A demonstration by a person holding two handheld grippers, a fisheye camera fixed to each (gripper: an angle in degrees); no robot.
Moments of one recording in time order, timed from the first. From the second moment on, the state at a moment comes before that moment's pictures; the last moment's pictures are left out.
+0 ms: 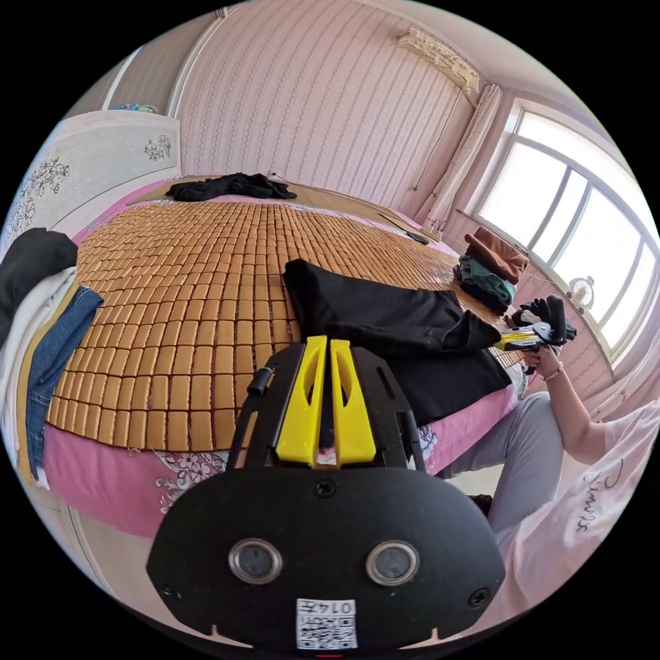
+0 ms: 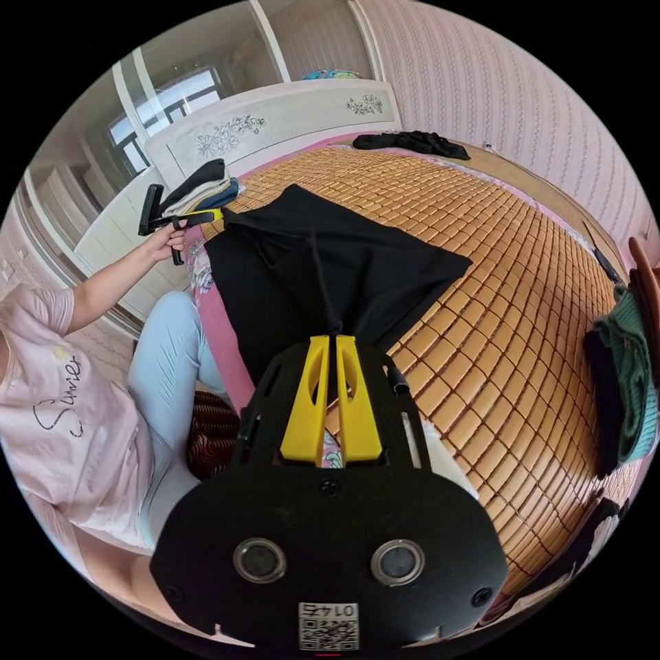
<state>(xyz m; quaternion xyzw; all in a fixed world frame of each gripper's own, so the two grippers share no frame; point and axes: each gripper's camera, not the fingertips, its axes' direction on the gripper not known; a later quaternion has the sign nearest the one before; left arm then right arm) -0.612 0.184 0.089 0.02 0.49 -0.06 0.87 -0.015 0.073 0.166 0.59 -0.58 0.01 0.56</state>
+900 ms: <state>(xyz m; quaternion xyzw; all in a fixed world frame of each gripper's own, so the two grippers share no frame) -0.573 0.245 0.036 0.01 0.51 -0.03 0.86 0.049 0.038 0.149 0.53 -0.65 -0.03 0.55</state>
